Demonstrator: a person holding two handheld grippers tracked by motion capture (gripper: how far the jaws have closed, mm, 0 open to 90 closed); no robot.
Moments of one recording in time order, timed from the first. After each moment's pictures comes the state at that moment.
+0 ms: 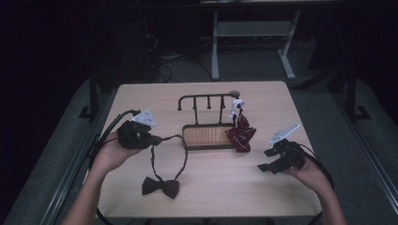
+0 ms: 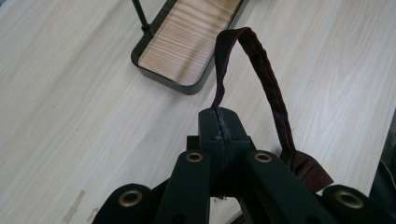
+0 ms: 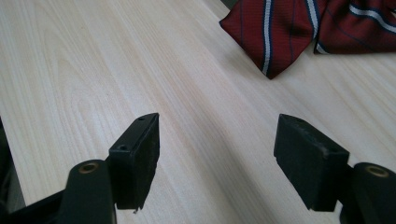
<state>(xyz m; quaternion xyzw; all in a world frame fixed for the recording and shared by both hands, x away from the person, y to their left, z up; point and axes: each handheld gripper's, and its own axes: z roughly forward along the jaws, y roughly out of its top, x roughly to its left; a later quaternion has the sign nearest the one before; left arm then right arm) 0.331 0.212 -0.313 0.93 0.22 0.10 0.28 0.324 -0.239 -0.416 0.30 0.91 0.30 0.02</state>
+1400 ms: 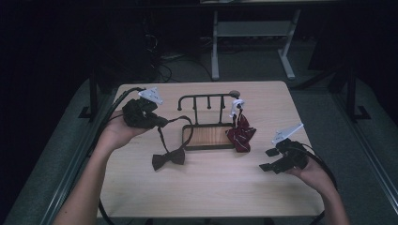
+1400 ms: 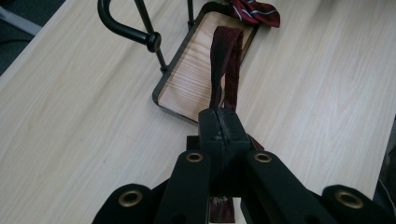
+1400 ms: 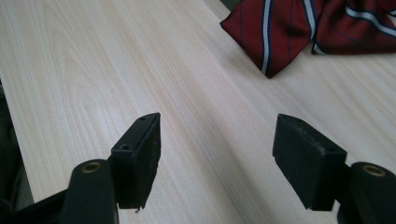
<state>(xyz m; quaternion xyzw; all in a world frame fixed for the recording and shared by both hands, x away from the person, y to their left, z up) 0.364 0.193 -0.270 0.93 0.21 0.10 0.28 0.323 -0.245 -0.412 0.30 0.90 0.31 0.02</state>
